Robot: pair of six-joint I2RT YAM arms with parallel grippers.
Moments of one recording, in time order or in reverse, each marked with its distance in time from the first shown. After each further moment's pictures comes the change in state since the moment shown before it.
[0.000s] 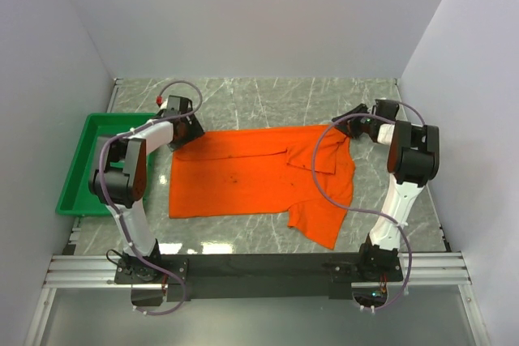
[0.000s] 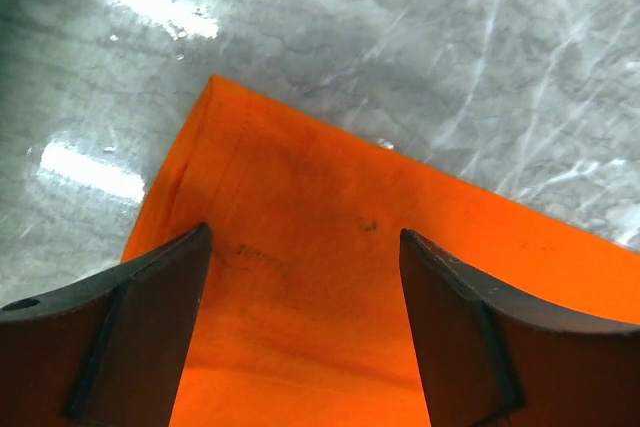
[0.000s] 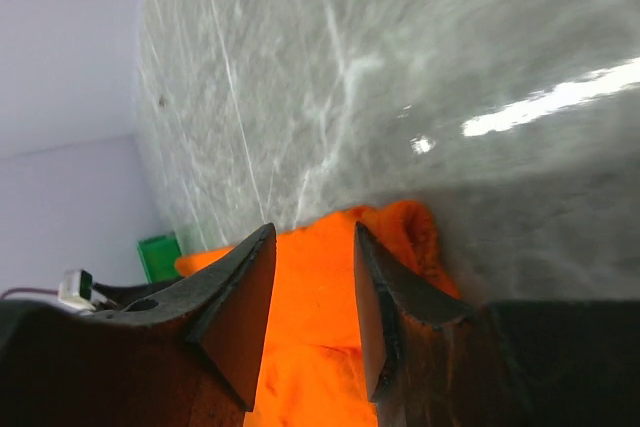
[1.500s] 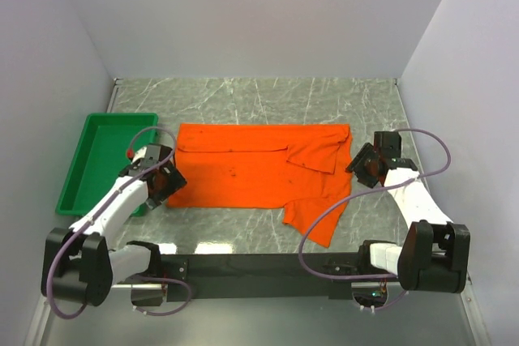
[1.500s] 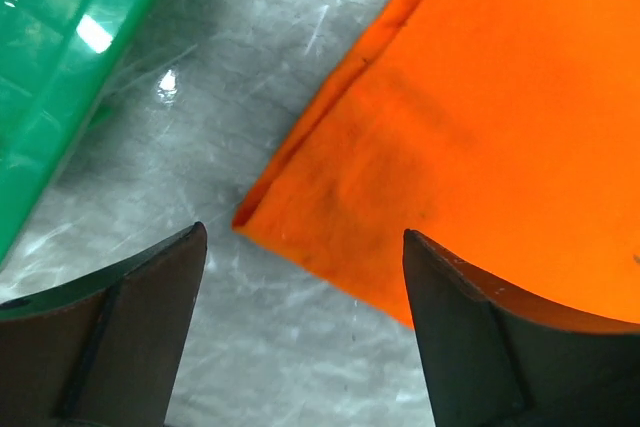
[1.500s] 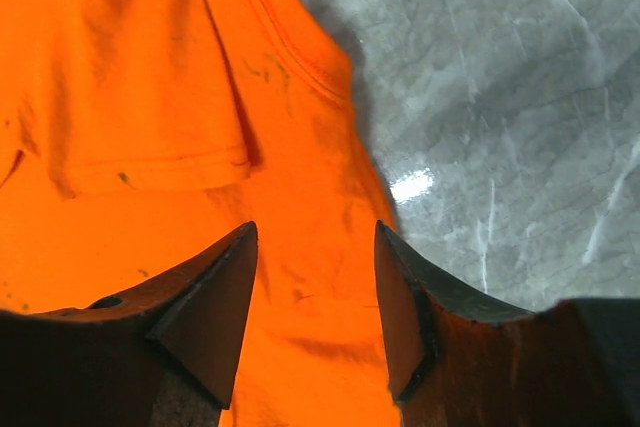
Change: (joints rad) left arm -0.018 -0.750 -0.535 -0.413 -0.060 -0.197; right arm 0.133 -0.956 -0.511 -0.753 0.616 -0.248
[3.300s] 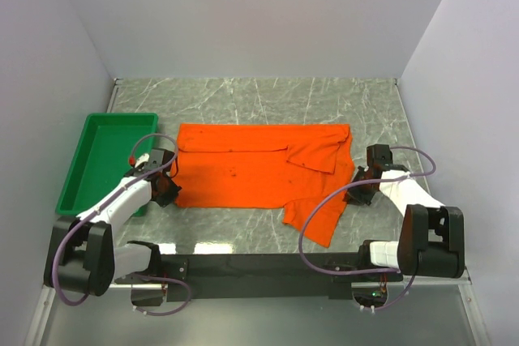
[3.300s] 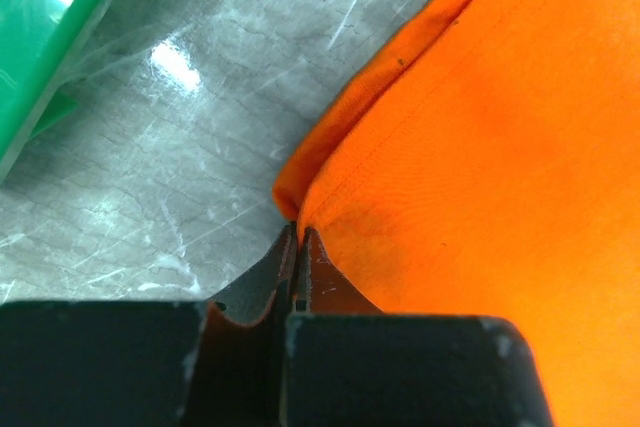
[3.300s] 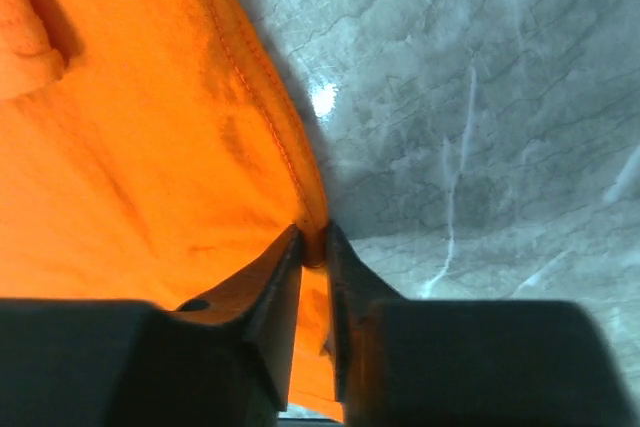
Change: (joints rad) left arm 0.000 0.079 -0.075 0.106 0.013 -0.084; right arm 0.000 0.092 -0.116 -0.071 -0.085 -0.059
